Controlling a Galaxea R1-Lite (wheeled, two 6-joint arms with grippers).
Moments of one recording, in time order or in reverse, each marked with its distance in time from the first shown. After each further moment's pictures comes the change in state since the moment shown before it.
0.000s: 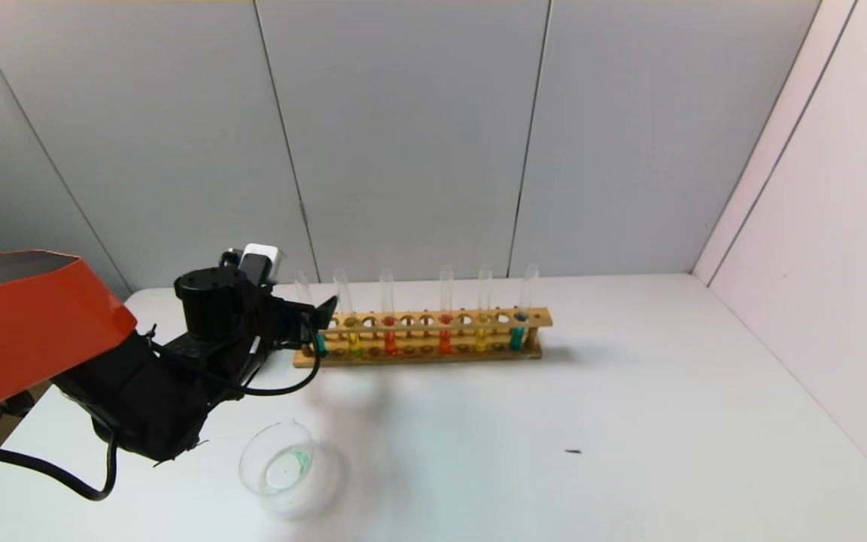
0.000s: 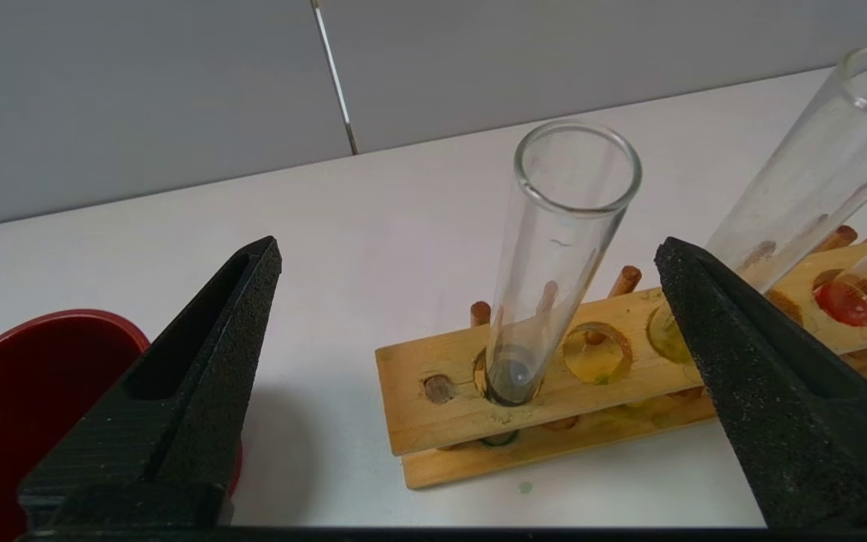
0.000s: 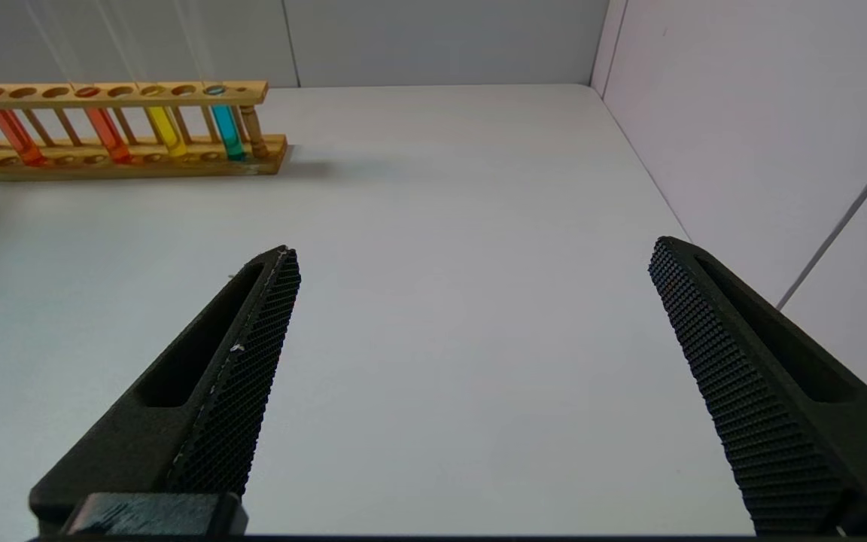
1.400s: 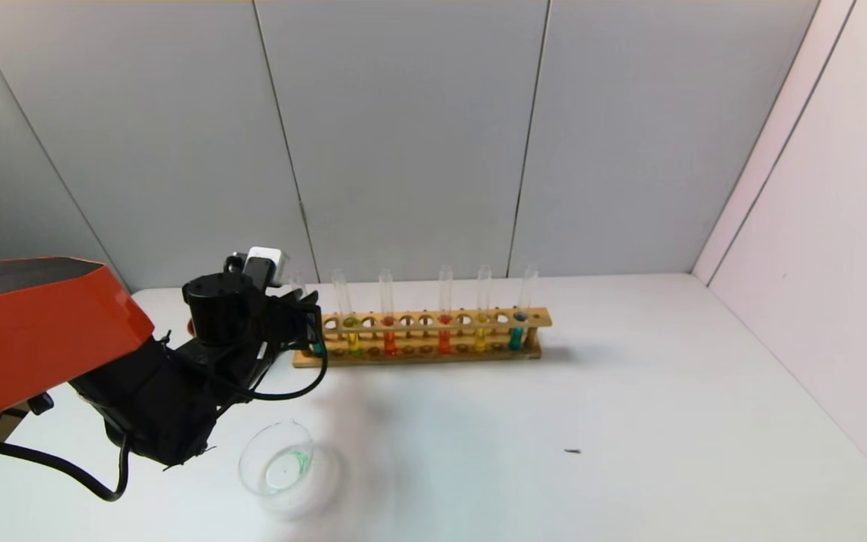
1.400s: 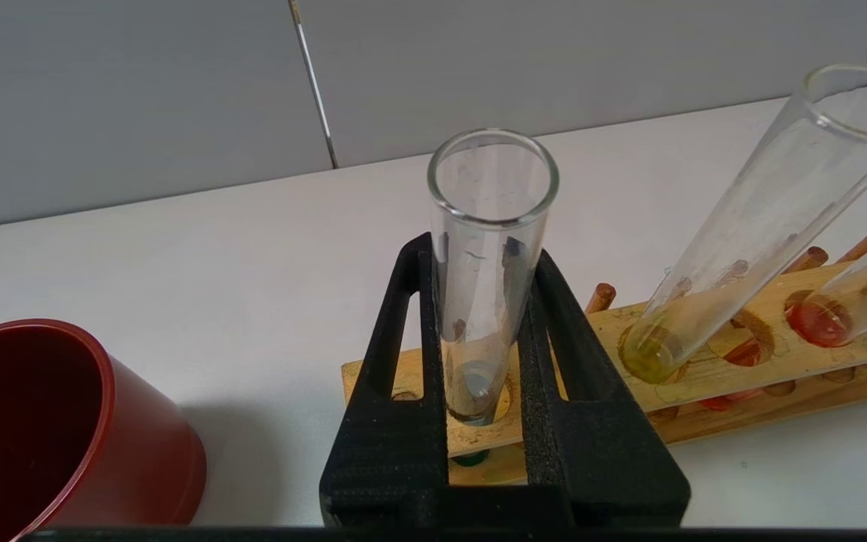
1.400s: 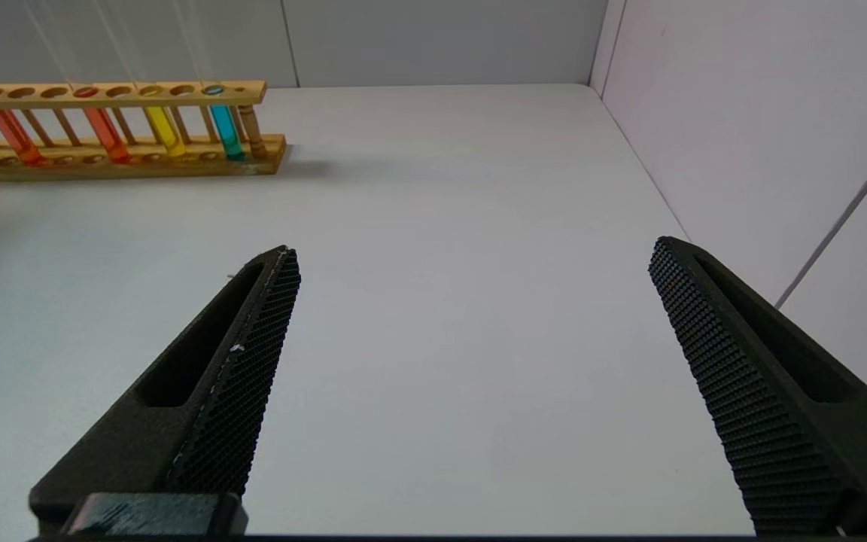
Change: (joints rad) left arm -0.001 0.037 0.000 -0.061 0.021 -0.019; right arm 0.000 0.000 0.000 0.000 0.000 0.000
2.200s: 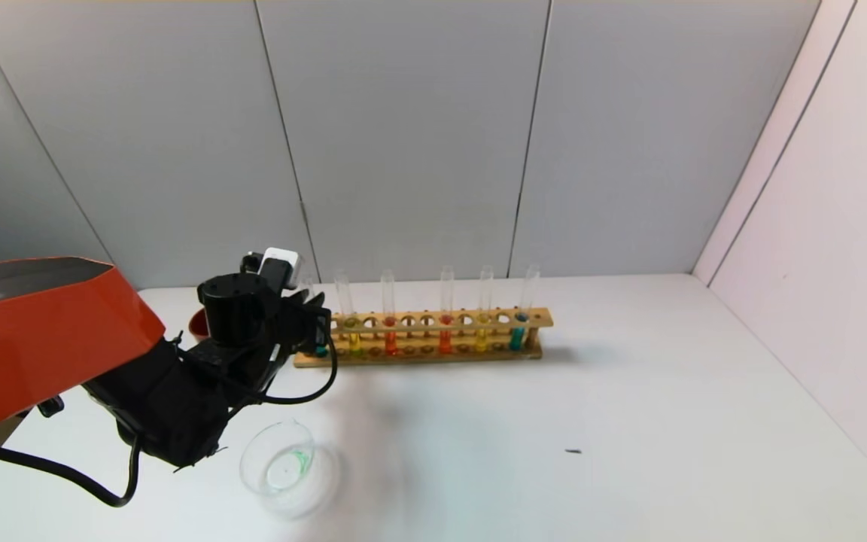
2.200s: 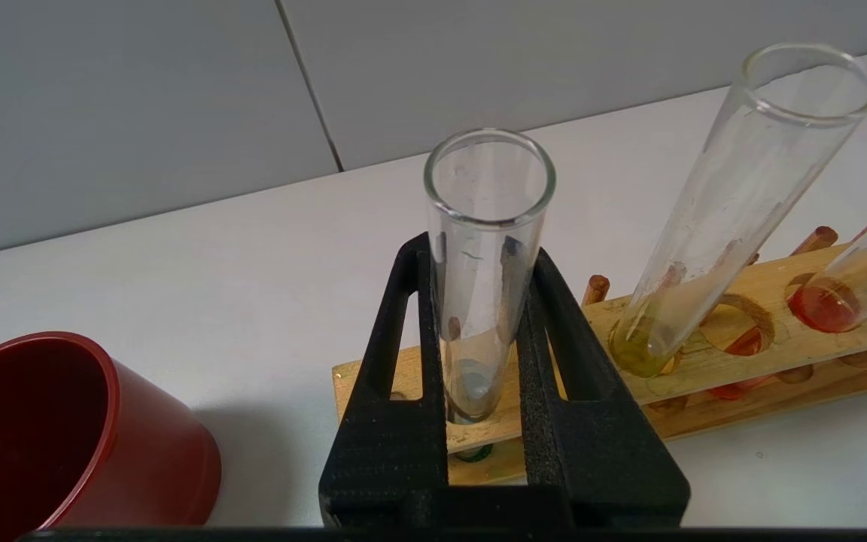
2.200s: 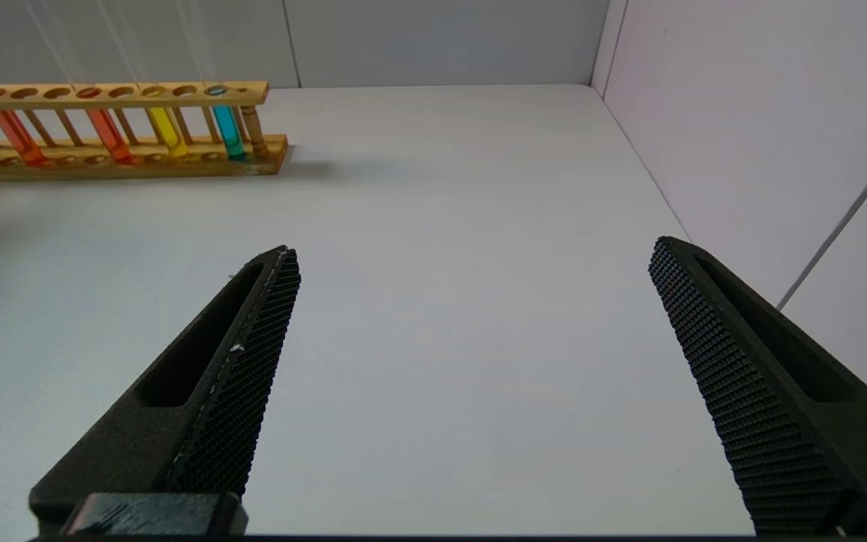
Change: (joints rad) left arm -0.060 0.002 -0.015 0.058 0.038 0.066; right arm 0.000 0.000 0.000 0.000 0.000 0.000
